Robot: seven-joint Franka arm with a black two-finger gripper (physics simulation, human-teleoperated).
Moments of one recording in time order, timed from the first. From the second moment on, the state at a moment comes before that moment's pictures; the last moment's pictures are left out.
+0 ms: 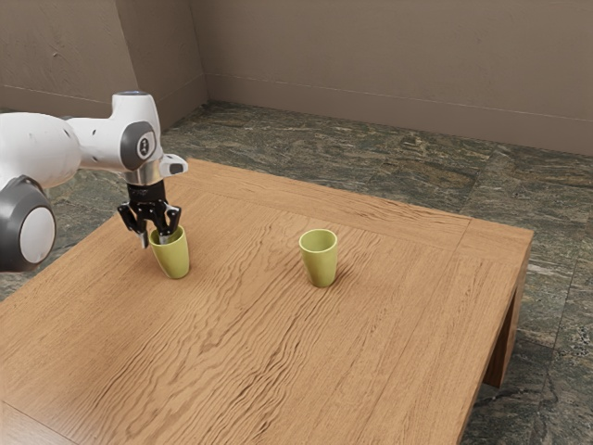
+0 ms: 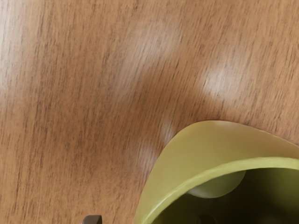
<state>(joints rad) 0.16 0.67 0.19 -1.38 -0.06 1.87 0.04</state>
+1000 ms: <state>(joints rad) 0.17 0.67 0.19 -1.38 -0.06 1.87 0.04</state>
